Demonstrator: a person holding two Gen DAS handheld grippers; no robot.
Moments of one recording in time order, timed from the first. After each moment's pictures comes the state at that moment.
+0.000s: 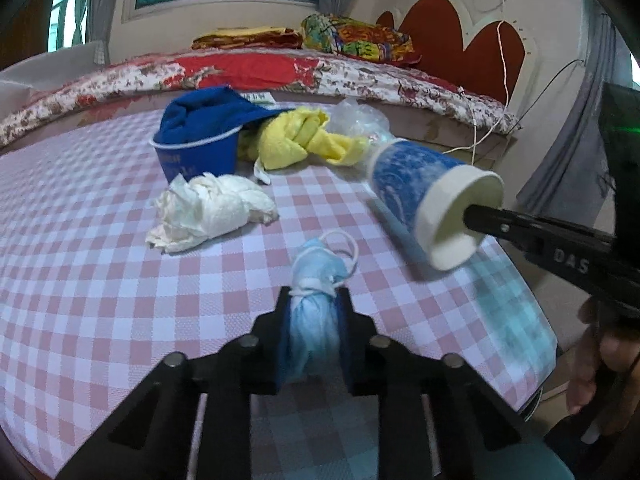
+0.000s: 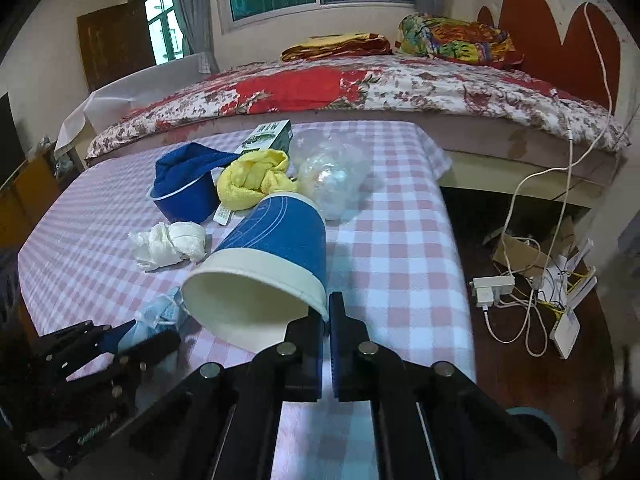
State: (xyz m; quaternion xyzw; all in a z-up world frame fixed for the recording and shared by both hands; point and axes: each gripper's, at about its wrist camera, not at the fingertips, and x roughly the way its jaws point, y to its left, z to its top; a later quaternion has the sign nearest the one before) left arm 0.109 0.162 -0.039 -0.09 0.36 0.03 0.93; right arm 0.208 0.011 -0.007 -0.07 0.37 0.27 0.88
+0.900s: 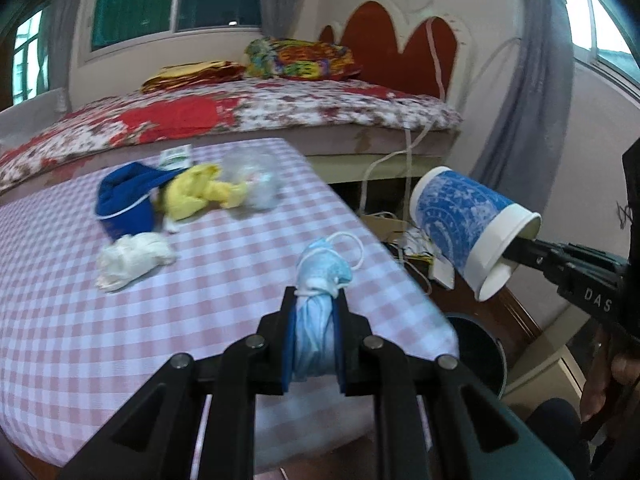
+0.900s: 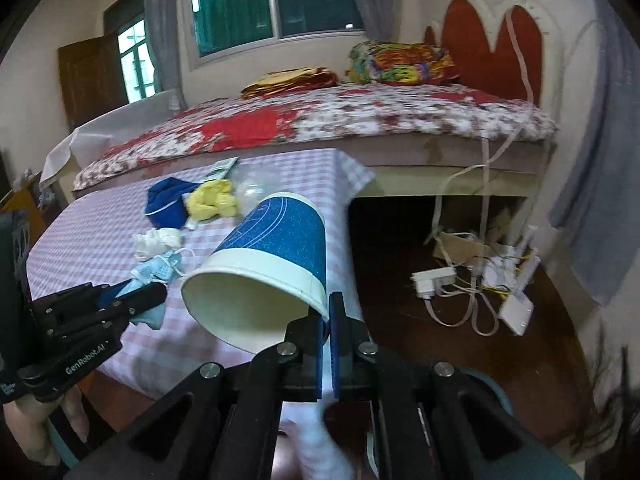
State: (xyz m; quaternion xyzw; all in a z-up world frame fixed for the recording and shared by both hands) left arm 0.093 0.073 0.008 -0.04 0.33 -0.05 0.94; right arm 0.135 -0.126 0.038 -0.03 0.33 0.21 0.92
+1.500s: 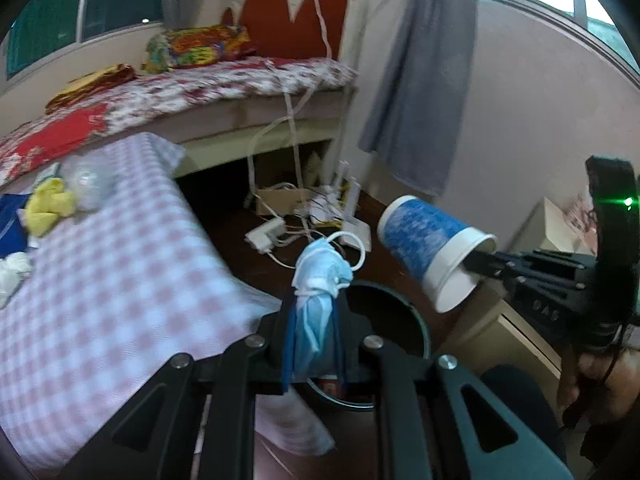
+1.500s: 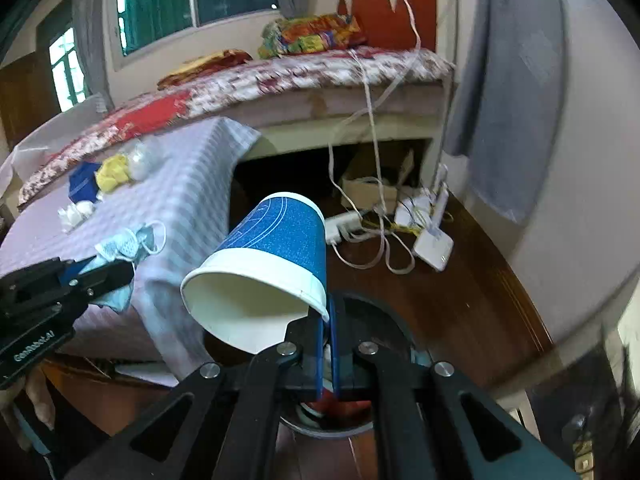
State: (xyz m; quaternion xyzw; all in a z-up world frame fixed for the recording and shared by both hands) left arm 0.083 -0.071 -0.005 0.00 0.36 -0.18 0.91; right arm 0.096 -0.281 0.000 -0.01 0.39 0.09 0.92
